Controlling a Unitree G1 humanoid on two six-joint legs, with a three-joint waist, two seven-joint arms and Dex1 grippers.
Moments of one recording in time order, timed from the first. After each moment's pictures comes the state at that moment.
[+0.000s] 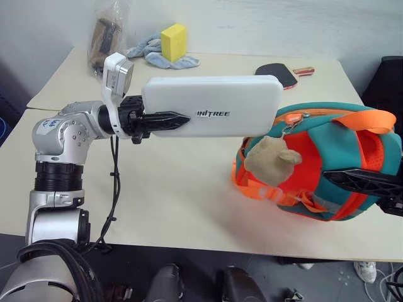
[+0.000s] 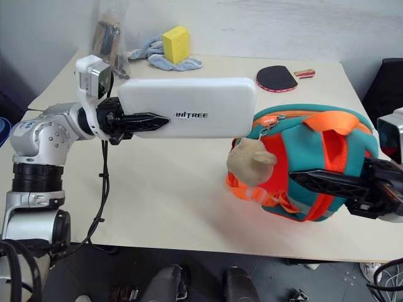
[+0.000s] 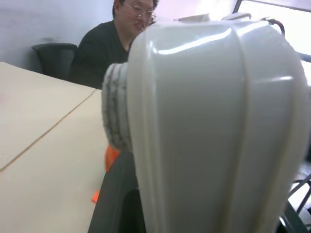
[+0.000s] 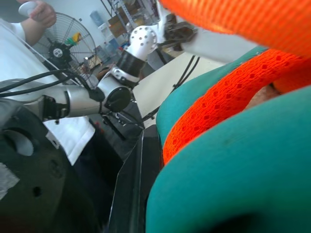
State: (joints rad) left arm -0.98 0.60 0.07 0.28 -0.70 0.78 -1.30; right arm -0.07 -1.09 -0.79 -0.40 1.64 1.20 0.92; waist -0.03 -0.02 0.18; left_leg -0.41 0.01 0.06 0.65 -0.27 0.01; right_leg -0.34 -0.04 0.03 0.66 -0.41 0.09
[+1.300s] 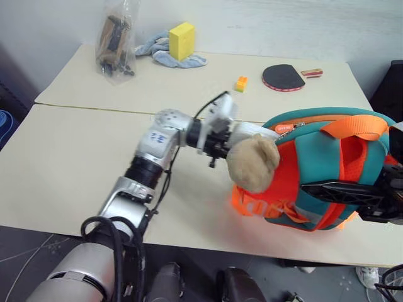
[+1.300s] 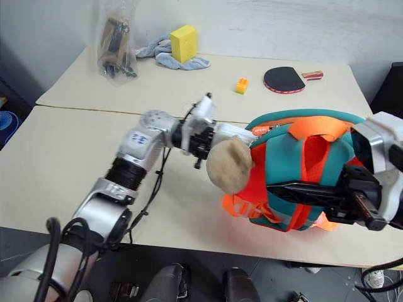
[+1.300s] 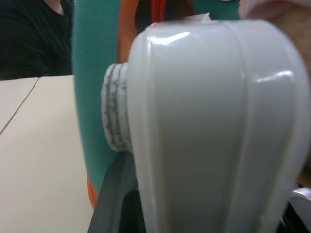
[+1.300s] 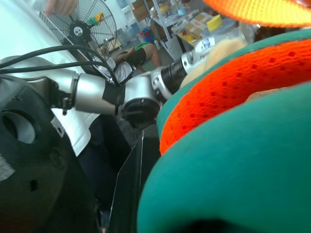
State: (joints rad) left arm -1.09 0.12 -0.26 0.53 -0.27 0.26 -1.32; right arm -0.11 -1.05 -0.62 -0.52 1.59 1.04 0.91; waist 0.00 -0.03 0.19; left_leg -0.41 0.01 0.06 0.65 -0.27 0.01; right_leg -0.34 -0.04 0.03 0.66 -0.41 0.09
